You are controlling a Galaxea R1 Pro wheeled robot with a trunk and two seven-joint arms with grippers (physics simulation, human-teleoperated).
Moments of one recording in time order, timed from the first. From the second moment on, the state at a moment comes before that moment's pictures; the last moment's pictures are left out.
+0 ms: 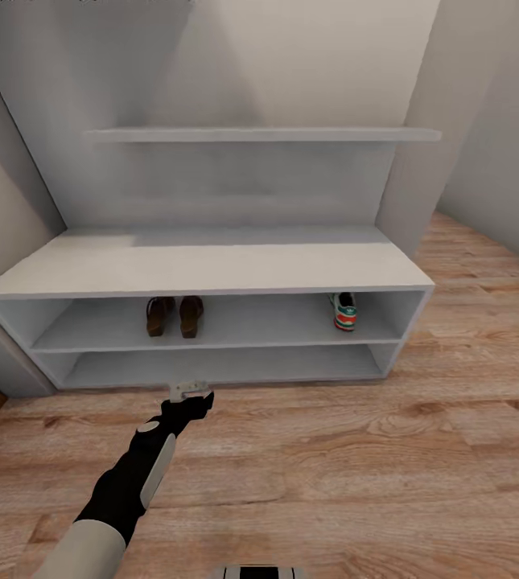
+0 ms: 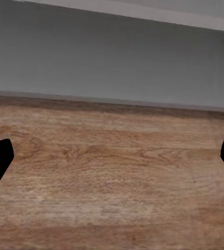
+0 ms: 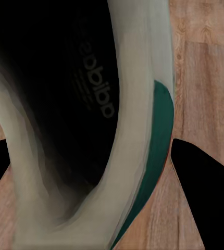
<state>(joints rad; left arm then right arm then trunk) -0.55 -0.06 -0.07 -0.95 0.17 0.29 0.04 -0.80 -0.71 -1.33 -0.78 0.37 0.44 0.10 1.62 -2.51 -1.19</state>
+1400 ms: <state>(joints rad) -0.54 -0.02 -0.08 -0.95 0.18 0.24 0.01 -0.80 -0.55 -1.12 -0.76 0.36 0.44 0.10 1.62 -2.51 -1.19</state>
